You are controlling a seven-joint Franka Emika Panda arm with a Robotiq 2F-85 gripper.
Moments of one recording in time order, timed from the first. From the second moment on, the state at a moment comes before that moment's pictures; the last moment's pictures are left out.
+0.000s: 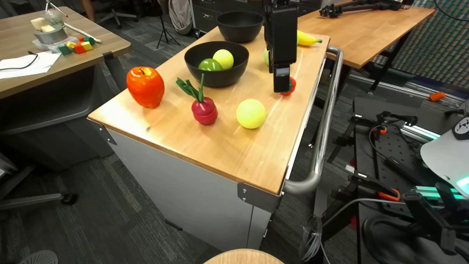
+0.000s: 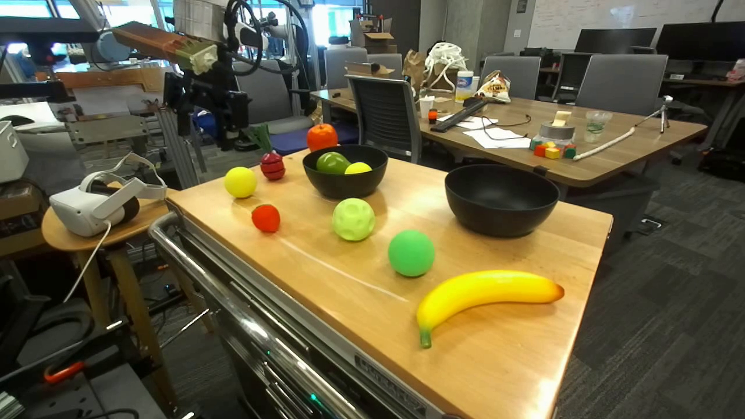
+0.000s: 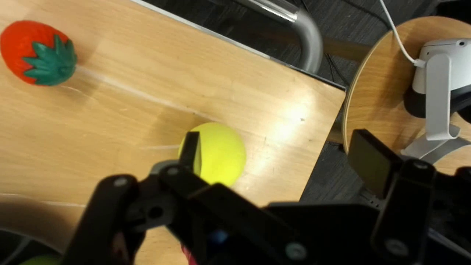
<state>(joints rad) 0.16 -0.09 0.13 -2.26 0.22 2.02 -0.20</state>
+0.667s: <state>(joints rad) 0.14 0.03 0.12 -2.26 0.21 2.15 -0.20</state>
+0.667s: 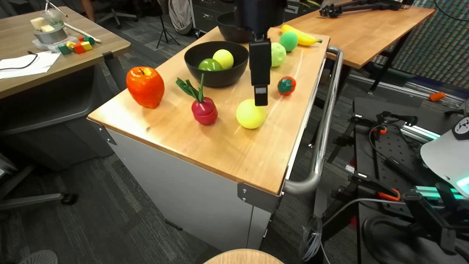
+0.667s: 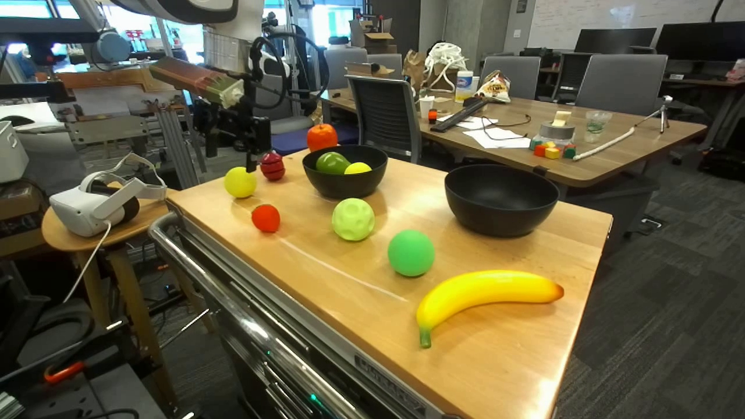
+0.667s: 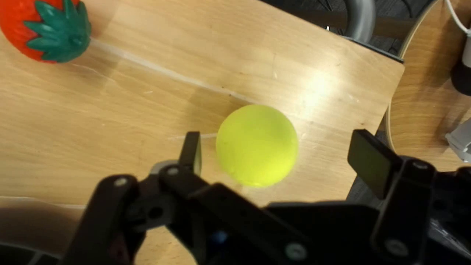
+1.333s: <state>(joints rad) 0.13 0.12 0.12 -2.24 0.22 2.20 -0.22</state>
